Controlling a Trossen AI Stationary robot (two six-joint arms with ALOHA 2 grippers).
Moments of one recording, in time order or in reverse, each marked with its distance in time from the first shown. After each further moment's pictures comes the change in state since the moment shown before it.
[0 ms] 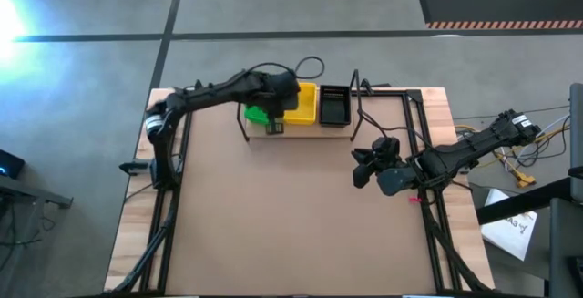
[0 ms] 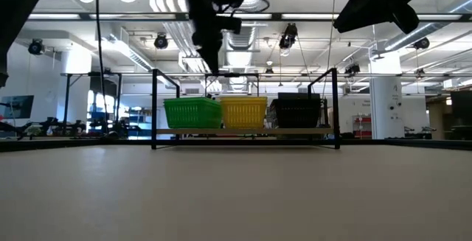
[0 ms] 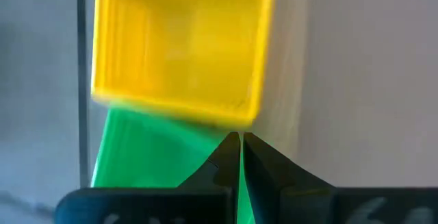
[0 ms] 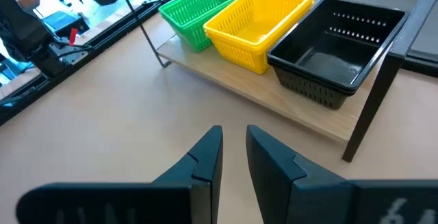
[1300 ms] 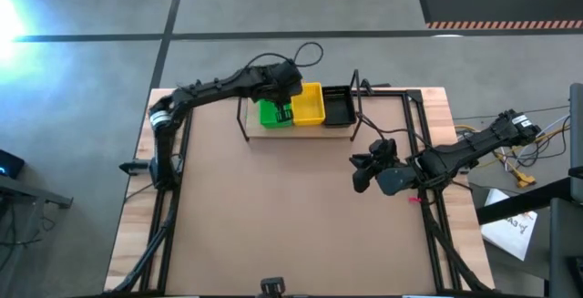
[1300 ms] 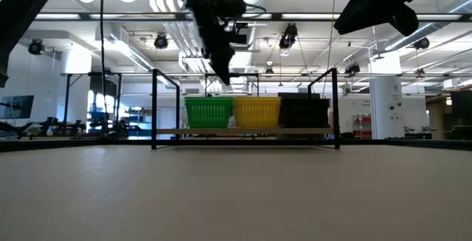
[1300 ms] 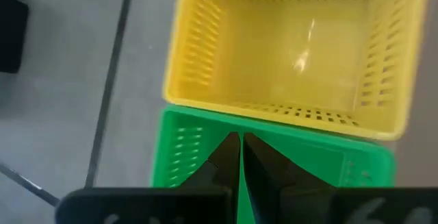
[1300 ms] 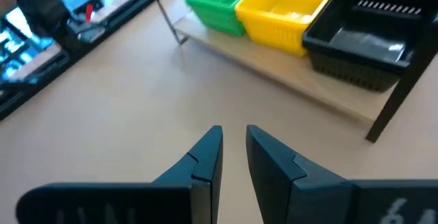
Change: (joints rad) left arm 0.091 0.065 -0.034 0.220 -0.056 -0.036; right arm 0.000 0.000 0.000 0.015 -0.093 -0.005
